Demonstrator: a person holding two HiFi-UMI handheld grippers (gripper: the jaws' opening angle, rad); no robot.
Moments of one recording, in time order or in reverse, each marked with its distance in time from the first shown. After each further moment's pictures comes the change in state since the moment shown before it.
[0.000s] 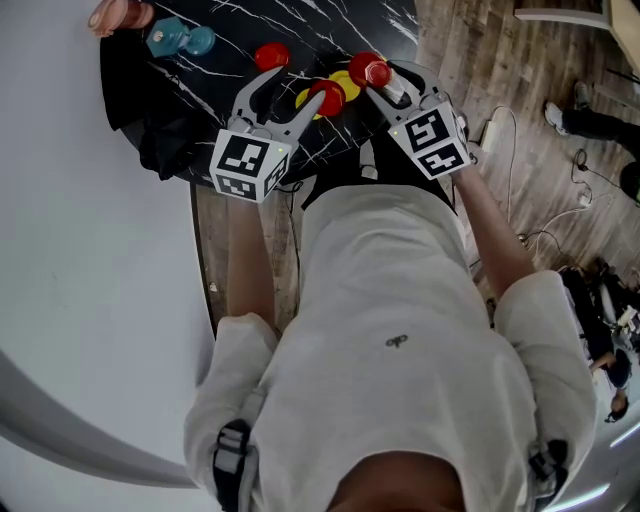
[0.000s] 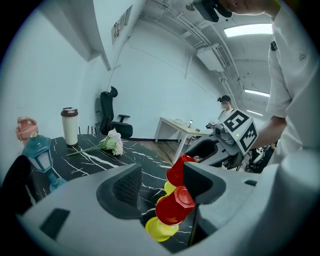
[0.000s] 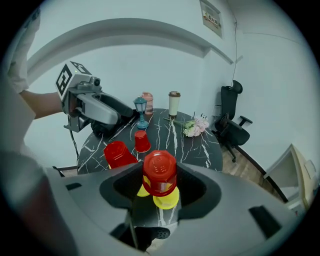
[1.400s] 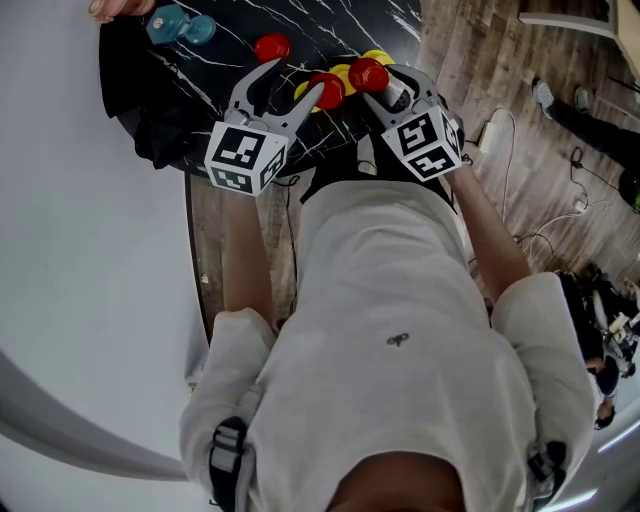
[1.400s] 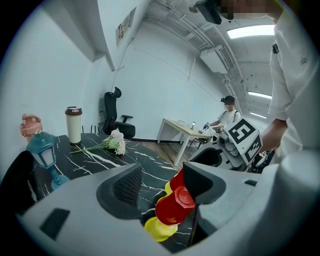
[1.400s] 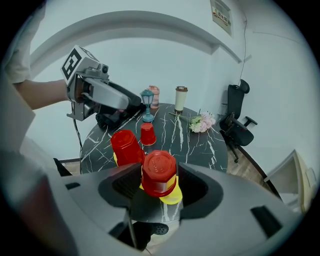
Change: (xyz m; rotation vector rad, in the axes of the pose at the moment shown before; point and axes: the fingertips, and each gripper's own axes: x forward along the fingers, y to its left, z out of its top) left arm -0.002 0.002 0.000 -0.029 -0.017 0.027; right arm 0.008 0.019 -0.019 -0.062 0.049 0.030
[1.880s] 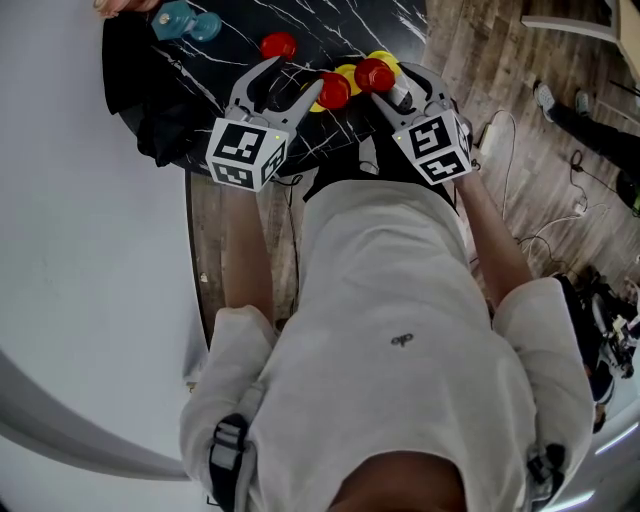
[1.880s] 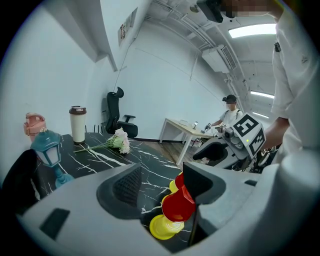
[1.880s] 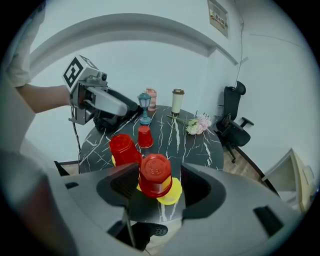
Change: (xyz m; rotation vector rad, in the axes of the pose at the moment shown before) left arm -0.004 0.013 -0.005 -0.008 0.004 0.024; right arm -0.010 -0.008 0.006 0.013 -0.016 -0.030
